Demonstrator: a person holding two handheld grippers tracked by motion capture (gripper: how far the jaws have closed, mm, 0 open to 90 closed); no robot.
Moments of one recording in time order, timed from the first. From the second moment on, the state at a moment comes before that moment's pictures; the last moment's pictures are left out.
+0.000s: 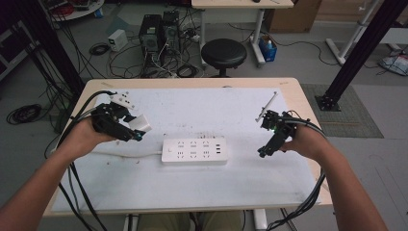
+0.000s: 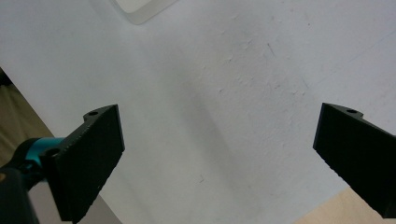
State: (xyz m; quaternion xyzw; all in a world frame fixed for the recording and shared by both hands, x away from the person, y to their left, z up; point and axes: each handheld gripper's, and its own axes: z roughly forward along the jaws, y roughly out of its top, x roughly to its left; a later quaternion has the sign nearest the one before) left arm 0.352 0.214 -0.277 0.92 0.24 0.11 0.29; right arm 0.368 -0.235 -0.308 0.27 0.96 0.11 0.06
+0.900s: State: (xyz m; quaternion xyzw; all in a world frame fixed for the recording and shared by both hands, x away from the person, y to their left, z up) left arm 0.344 0.167 -0.286 0.94 0.14 0.10 0.31; right arm 0.350 -0.237 -0.311 0.35 0.90 0.26 0.02
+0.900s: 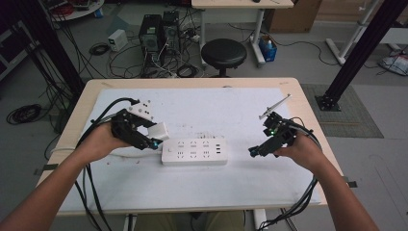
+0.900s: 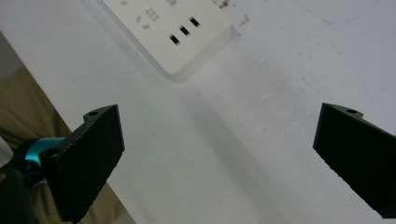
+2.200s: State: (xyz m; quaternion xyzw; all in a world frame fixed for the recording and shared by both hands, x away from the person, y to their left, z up) left arm 0.327 0.084 -0.302 0.93 0.04 0.10 0.35; right arm 0.345 -0.195 -0.317 0.45 0.73 0.46 -0.23
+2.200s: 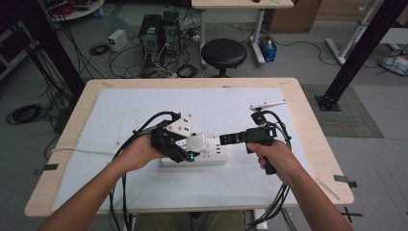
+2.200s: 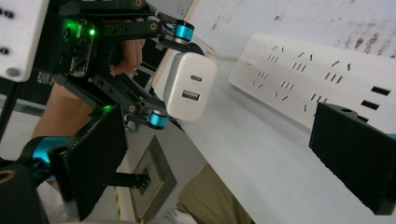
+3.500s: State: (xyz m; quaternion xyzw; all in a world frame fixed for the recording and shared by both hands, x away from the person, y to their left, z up) left arm 0.331 0.059 -0.314 0.91 0.00 0.10 0.39; right arm 0.354 -0.167 -0.339 0.49 0.70 0.41 -0.32
